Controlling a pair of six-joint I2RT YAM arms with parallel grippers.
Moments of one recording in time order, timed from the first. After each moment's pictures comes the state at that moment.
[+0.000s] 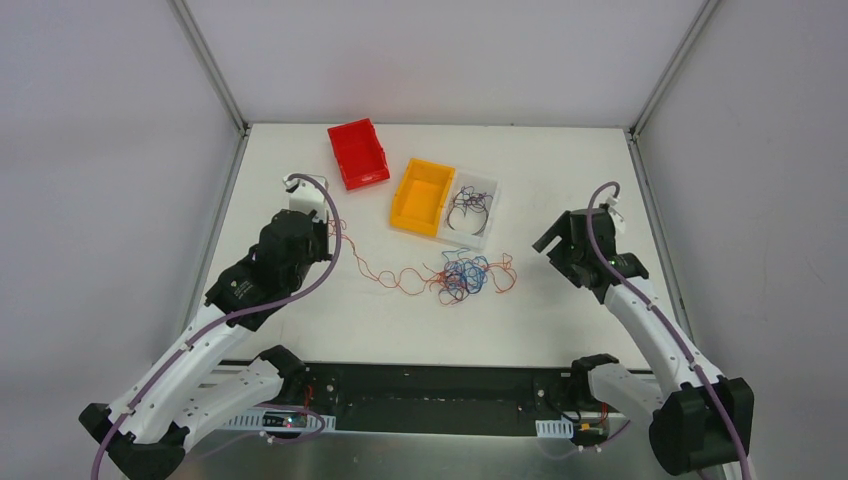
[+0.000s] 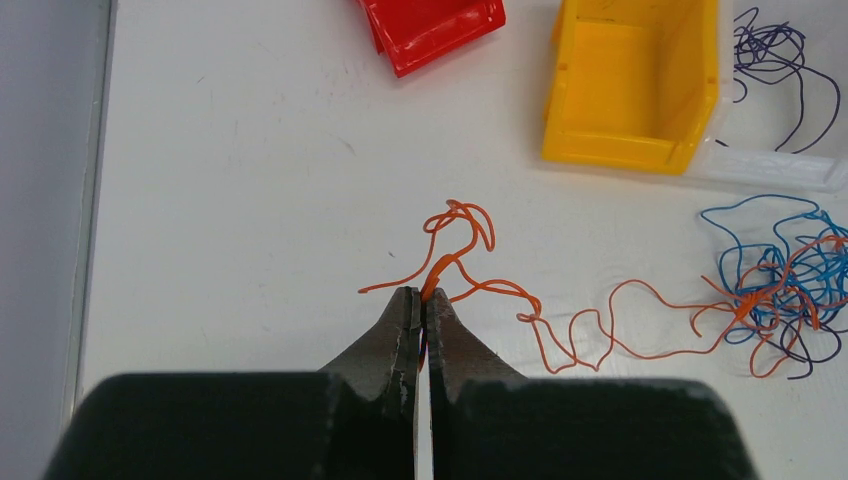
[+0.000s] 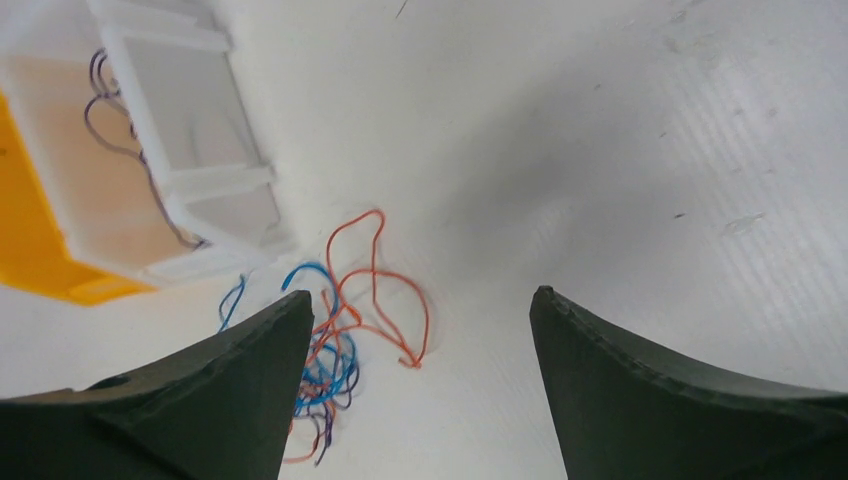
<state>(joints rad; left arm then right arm) -0.62 0.76 0.91 -0.58 -0.52 -0.14 0.25 1.00 0.72 -0.57 0.22 0.87</state>
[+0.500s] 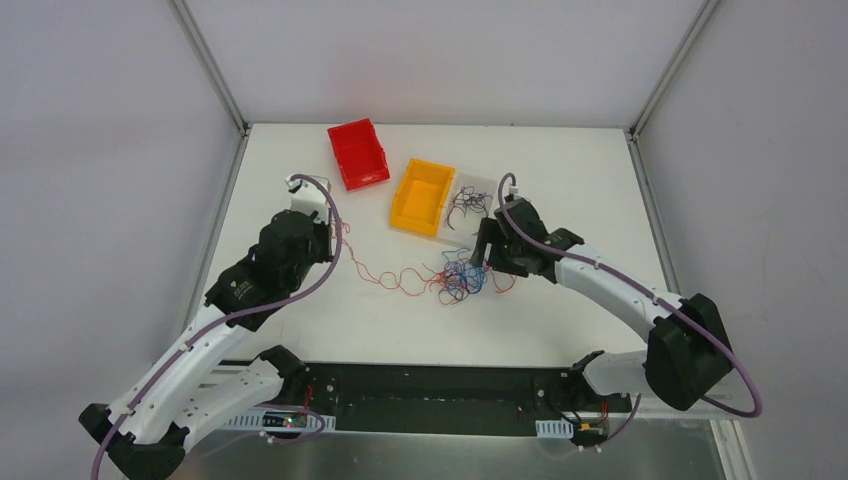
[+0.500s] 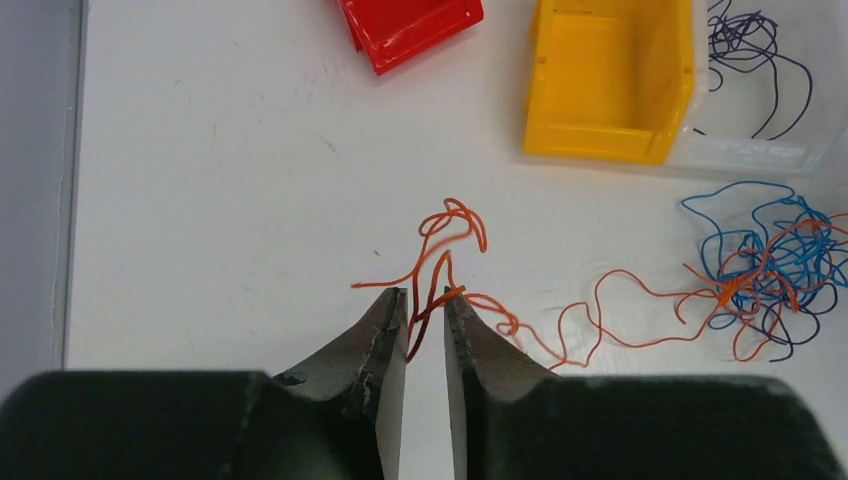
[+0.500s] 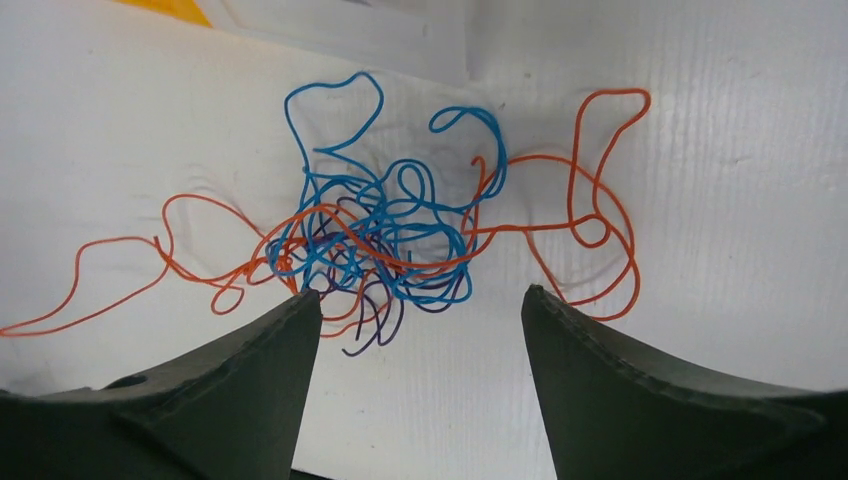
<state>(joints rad) -0.62 0.76 0.91 -0.58 -0.48 -0.13 0.62 1.31 0.87 -0.52 0.07 0.72</state>
